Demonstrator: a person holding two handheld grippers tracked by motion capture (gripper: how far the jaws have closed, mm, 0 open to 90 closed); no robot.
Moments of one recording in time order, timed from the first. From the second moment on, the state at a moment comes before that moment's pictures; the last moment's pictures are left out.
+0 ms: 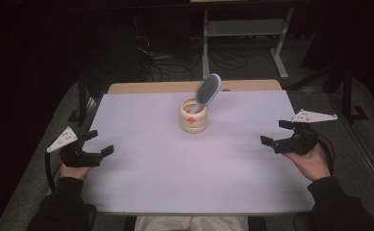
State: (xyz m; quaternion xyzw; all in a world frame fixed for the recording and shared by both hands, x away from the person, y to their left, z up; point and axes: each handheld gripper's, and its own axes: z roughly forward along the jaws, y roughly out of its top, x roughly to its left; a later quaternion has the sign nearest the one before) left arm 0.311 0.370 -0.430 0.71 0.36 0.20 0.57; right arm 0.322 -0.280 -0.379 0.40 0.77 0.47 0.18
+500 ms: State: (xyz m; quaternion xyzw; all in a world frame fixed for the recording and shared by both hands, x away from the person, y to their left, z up) left arm 0.310 0.370 -0.430 0.71 0.36 0.21 0.57; right arm 0.302 -0.287 -0.402 0.40 0.78 0.46 0.17
